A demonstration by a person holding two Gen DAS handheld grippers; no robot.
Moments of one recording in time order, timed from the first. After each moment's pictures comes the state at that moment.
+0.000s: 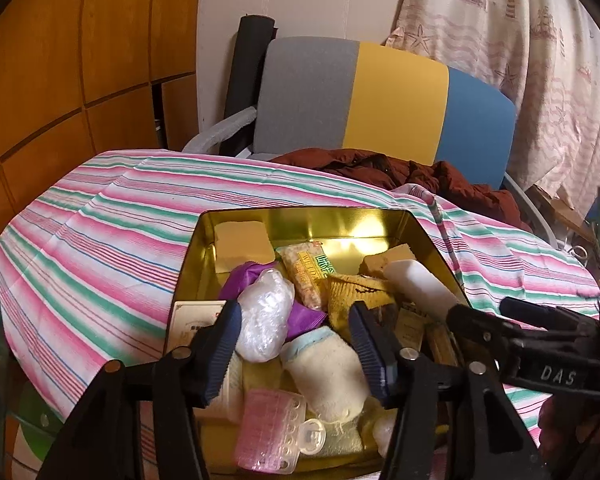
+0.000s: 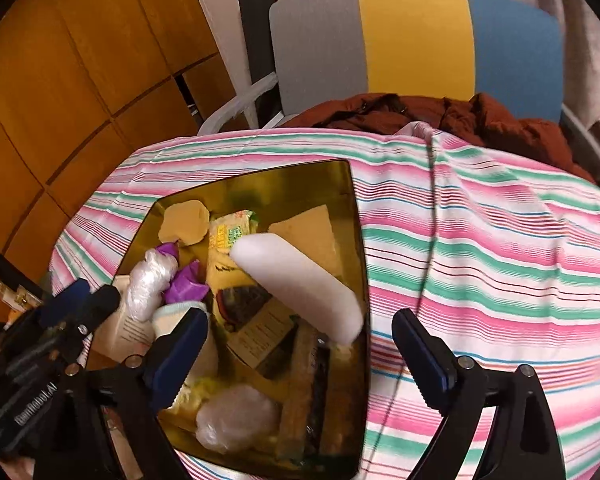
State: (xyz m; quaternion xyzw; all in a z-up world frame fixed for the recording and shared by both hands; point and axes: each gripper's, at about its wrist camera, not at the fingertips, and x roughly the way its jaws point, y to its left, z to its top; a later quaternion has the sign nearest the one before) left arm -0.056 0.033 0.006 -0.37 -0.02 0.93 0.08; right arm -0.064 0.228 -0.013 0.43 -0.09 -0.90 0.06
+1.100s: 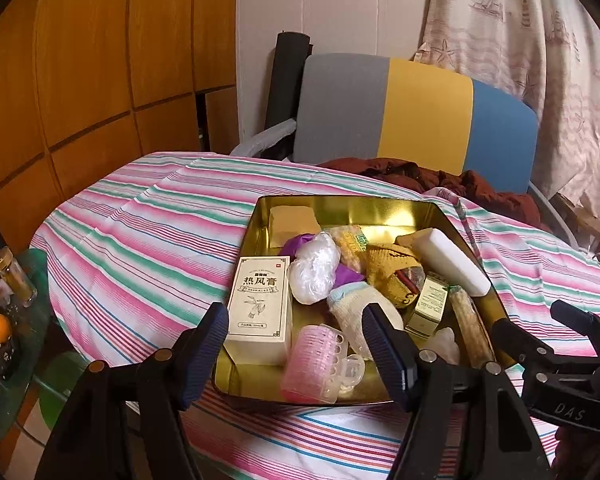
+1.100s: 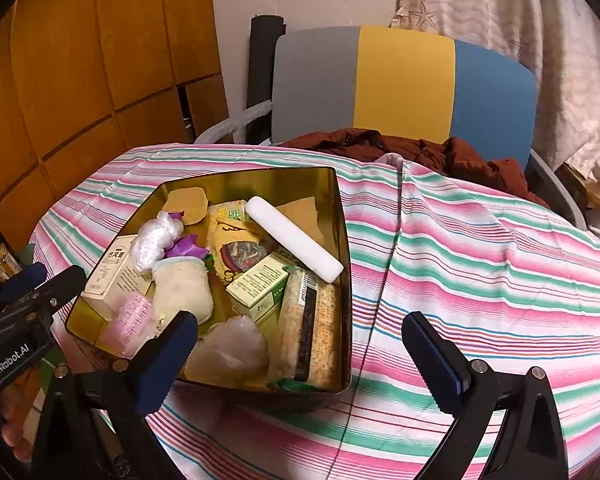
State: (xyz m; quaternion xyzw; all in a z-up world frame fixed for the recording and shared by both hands) left arm 0.005 0.010 0.003 -0.34 -0.01 0.94 0.01; right arm 0.013 0.207 -0.012 0.37 -0.01 -0.93 0.02
